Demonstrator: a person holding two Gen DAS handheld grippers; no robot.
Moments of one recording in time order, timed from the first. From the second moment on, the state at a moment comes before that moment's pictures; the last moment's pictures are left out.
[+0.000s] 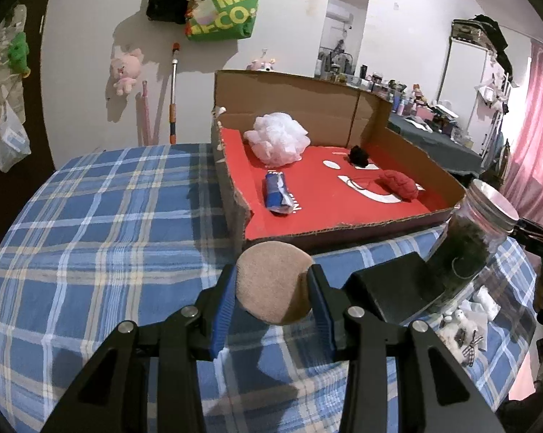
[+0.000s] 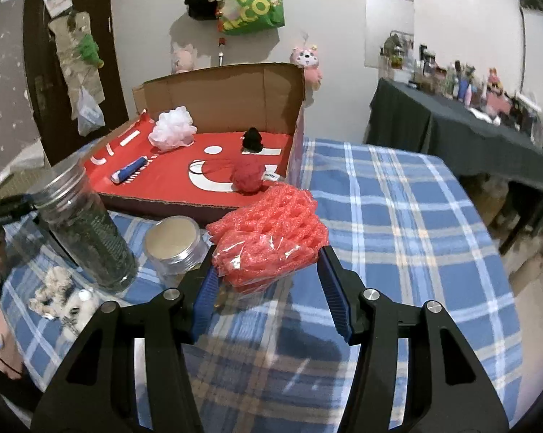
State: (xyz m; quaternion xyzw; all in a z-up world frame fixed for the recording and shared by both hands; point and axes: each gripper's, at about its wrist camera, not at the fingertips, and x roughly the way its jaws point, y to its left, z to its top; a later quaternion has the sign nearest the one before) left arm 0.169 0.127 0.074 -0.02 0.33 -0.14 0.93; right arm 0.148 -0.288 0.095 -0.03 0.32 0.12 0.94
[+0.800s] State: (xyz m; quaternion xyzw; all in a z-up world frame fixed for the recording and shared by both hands) left arm 0.202 0.113 0.089 0.02 0.33 -0.21 0.92; right arm 0.175 -0.273 0.105 -0.11 0.31 0.19 0.93
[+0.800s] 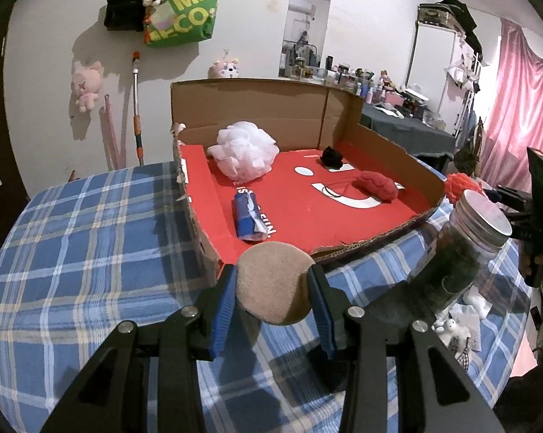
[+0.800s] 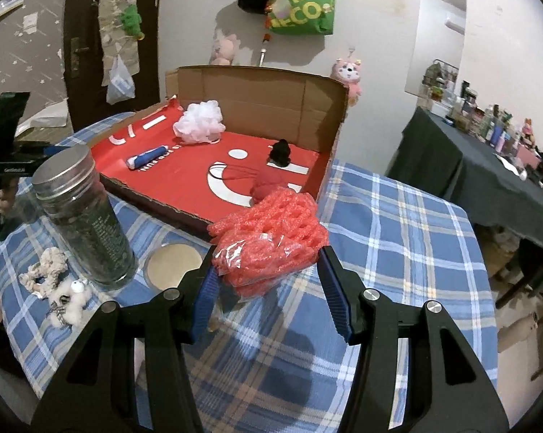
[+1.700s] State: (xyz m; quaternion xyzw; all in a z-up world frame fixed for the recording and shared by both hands) left arm 0.242 0.086 0.094 0.05 0.37 -0.30 0.88; right arm 0.199 -0.241 0.123 -0.19 0.31 0.25 0.90
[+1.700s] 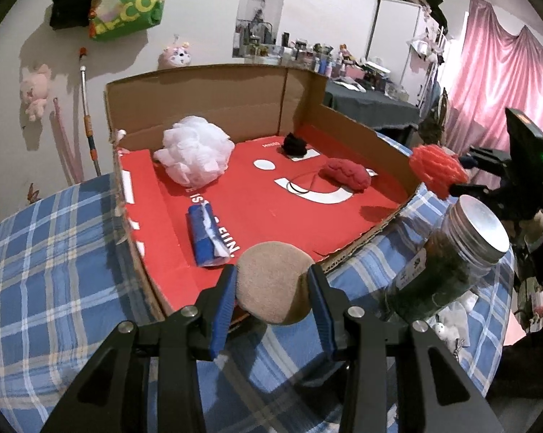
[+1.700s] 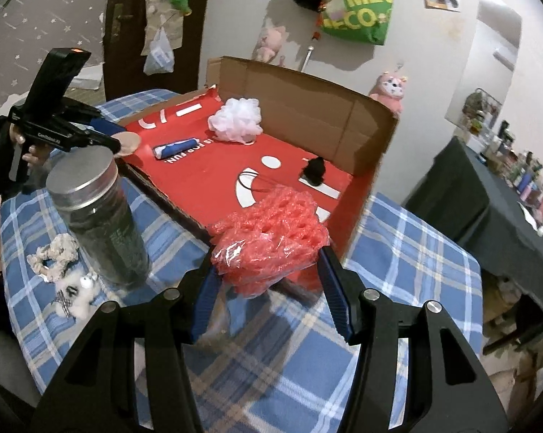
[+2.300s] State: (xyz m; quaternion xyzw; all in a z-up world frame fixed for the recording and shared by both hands) left arm 0.300 0.025 0.108 0.09 0.41 -0.31 0.86; right arm 0.300 -0.185 0.128 -0.17 0.41 0.31 0.84
